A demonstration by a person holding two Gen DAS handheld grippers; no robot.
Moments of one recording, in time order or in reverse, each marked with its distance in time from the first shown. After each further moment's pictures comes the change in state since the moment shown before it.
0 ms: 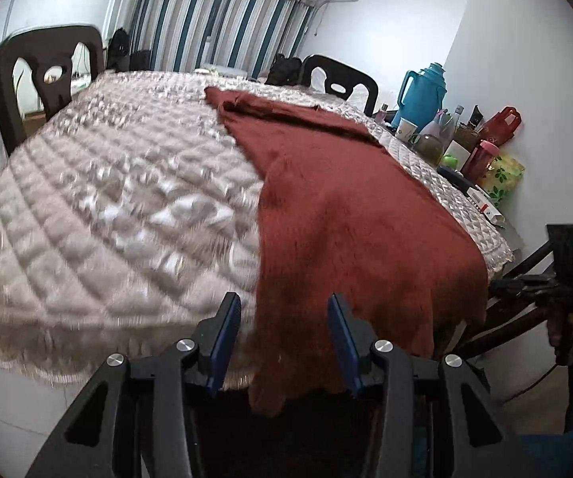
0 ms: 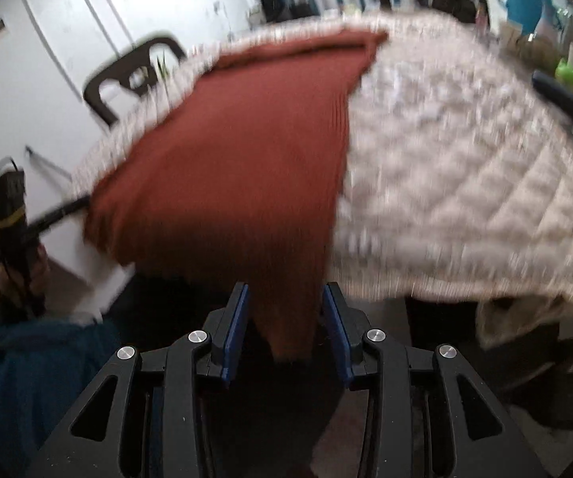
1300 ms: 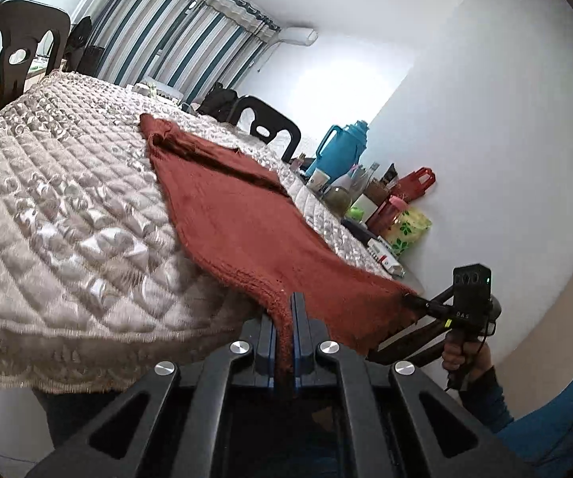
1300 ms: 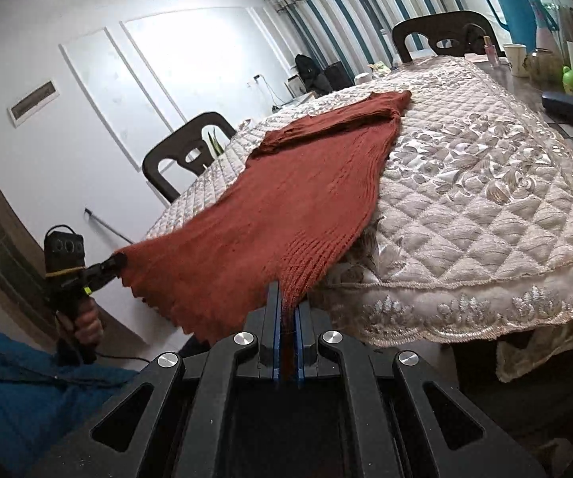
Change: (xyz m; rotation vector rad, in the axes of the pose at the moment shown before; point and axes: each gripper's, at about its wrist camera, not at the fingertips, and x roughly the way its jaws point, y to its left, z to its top) left arm -0.040 0.003 0.011 -0.096 -0.152 -0.386; right arm -0.050 -0.017 0.001 0.060 -0.328 0.260
